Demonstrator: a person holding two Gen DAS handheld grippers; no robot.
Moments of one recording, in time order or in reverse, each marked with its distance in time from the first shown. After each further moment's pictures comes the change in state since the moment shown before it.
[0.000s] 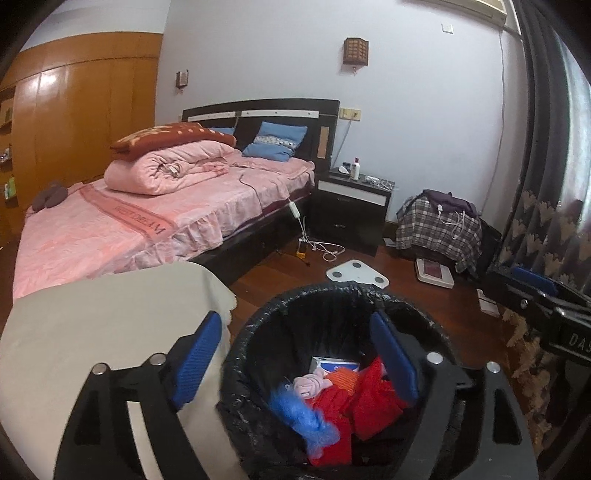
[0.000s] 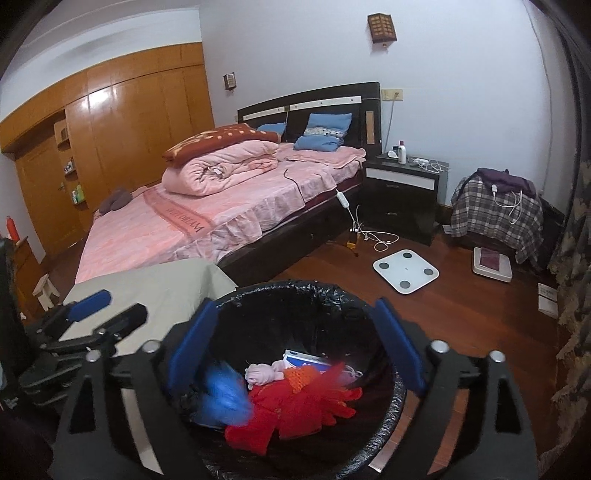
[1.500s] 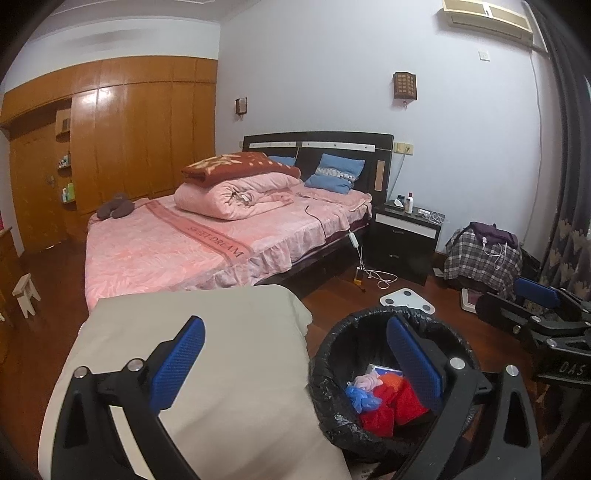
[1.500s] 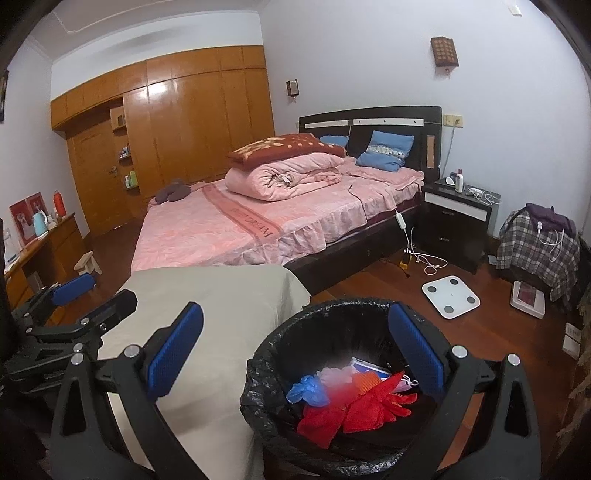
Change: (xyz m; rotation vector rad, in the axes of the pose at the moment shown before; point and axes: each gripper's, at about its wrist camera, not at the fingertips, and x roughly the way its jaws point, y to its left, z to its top) left arm -0.138 0.041 0.016 -0.055 -0.100 0.224; right arm -0.070 0.095 0.026 -0.130 -0.029 0.191
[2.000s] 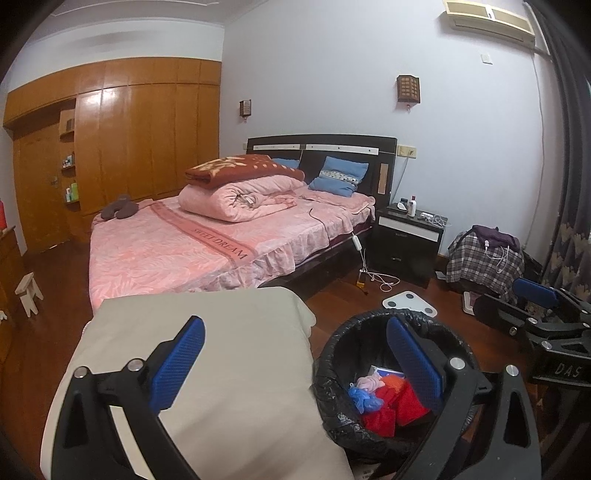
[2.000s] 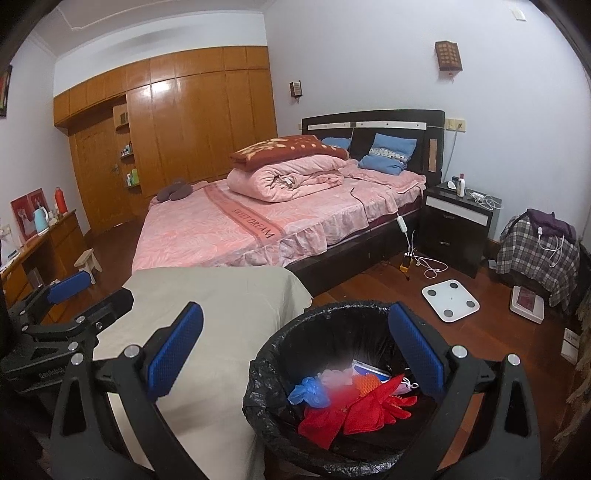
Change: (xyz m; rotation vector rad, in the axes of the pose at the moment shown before) left arm -0.006 0.003 0.001 -0.005 -0.009 0.009; right arm -0.002 0.004 0.000 -0.005 -0.002 0.000
